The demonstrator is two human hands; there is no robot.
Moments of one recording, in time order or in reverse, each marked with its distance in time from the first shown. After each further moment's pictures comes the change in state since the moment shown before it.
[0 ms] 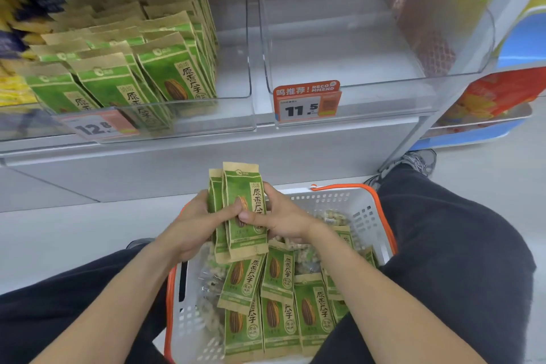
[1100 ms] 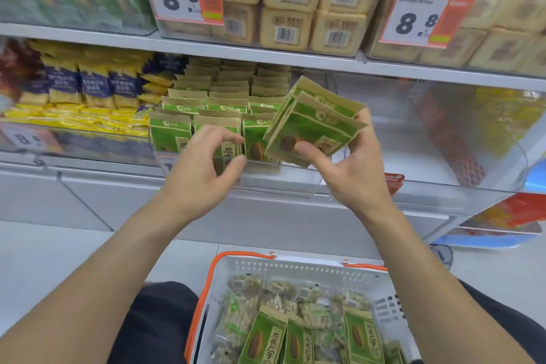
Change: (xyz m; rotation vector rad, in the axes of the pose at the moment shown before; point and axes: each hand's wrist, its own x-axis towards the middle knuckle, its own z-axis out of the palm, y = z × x) left_hand -0.031 0.122 -0.109 0.562 0.498 0.948; right_hand -0.026 -0.230 0.047 -0.456 0.579 -0.875
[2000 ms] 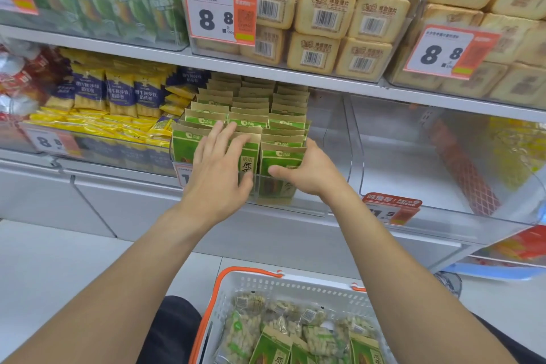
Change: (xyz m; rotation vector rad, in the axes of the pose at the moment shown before) left_hand 0.016 -0.026 0.005 0.467 0.019 -0.002; right_hand 0.058 0.042 0.073 -0.408 -0.337 0.467
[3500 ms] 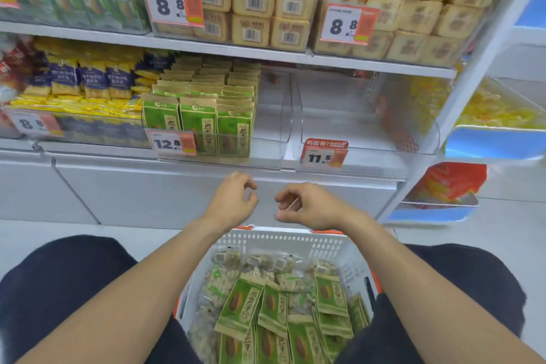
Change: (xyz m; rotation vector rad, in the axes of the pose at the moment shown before) left_hand -0.102 0.070 0.076 -0.342 -0.223 -0.048; right_hand -0.168 0.100 -0.030 -0.167 -0.309 -0.139
